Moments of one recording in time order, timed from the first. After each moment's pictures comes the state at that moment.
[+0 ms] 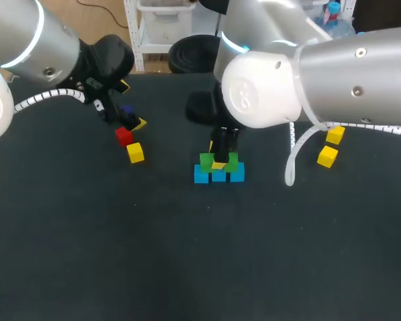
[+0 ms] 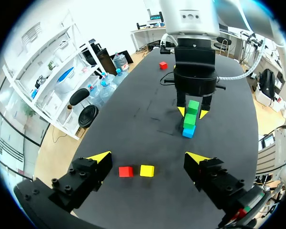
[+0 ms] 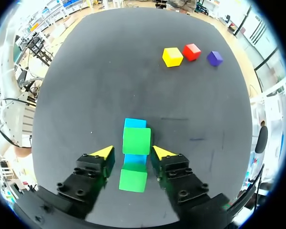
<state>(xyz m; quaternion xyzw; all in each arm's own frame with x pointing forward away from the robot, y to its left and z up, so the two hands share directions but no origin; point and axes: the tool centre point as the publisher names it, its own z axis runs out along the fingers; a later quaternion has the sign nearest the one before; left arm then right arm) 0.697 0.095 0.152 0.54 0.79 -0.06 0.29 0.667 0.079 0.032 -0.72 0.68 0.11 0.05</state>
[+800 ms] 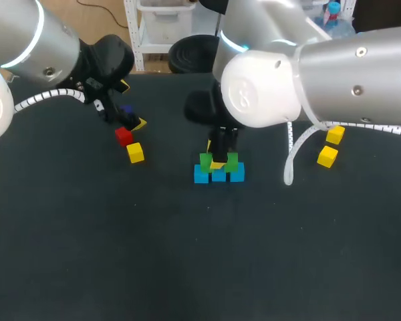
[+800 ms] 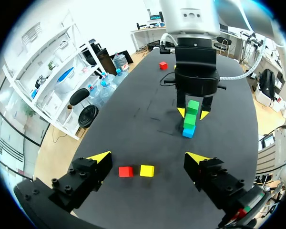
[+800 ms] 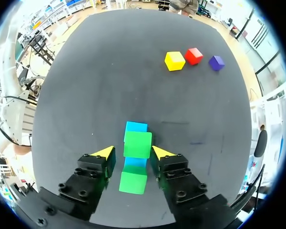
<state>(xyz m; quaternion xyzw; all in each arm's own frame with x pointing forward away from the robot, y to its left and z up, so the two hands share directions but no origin) 0.697 0.095 0.152 0.54 0.79 -0.06 0.29 0.666 0.083 0.034 -0.73 0.67 0.12 0.05</state>
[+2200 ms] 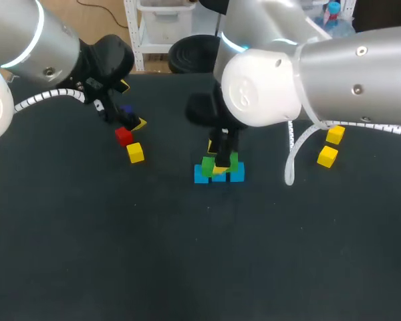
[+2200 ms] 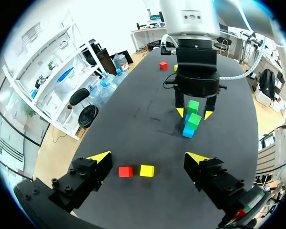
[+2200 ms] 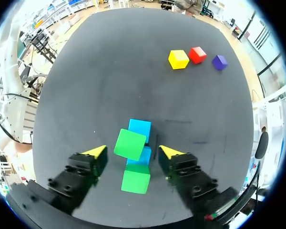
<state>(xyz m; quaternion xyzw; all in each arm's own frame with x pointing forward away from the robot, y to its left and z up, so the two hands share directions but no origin) 0.697 0.095 0.152 0.54 0.79 -0.06 0.29 0.663 0.080 0.032 -0.74 0.66 0.12 0.05</state>
